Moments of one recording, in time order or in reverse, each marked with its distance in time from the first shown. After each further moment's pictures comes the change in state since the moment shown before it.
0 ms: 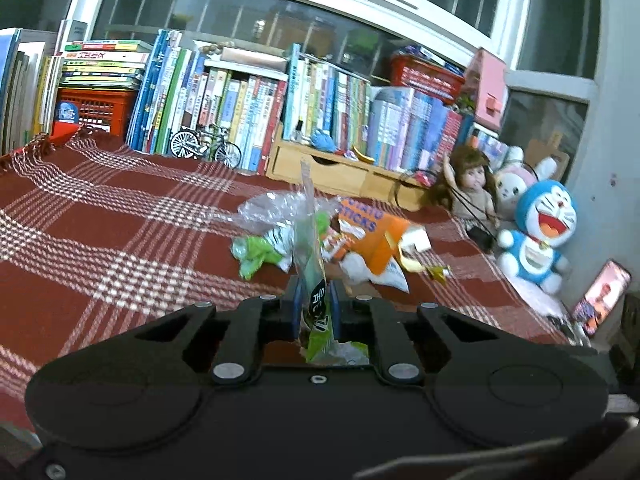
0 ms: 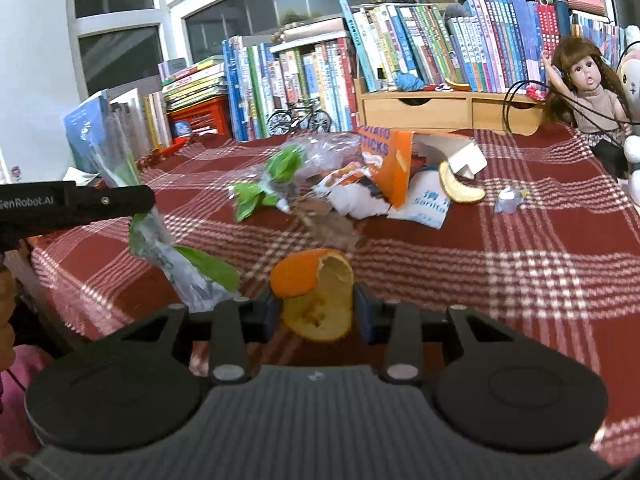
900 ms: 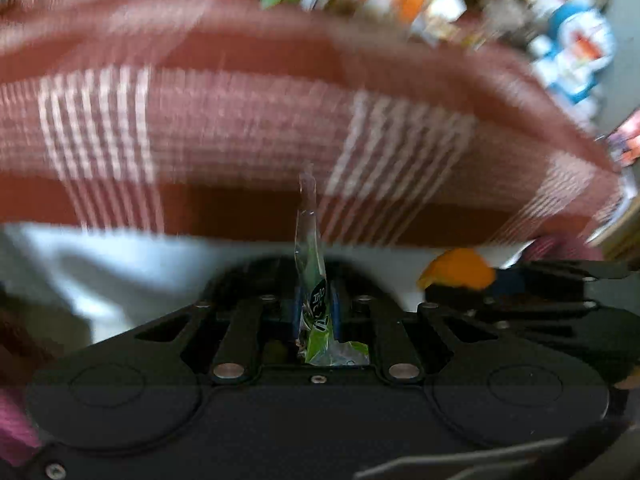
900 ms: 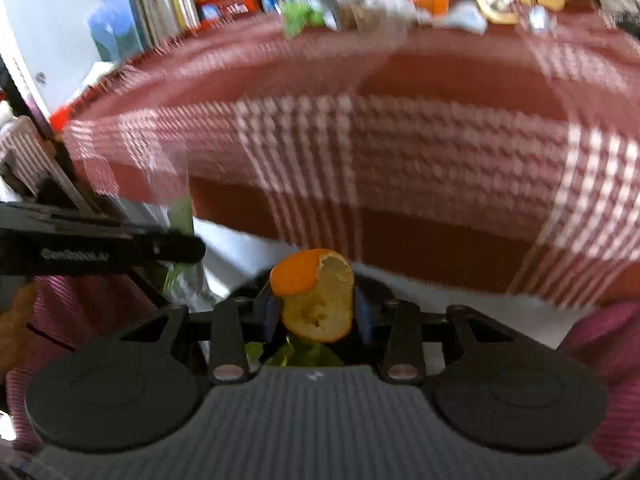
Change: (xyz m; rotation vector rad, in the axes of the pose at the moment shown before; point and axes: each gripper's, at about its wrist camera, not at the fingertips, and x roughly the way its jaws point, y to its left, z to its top) left arm 0.002 0.004 -0.147 -0.005 0.555 0.124; right arm -0.002 0.026 -0.116 0.031 0.320 0.071
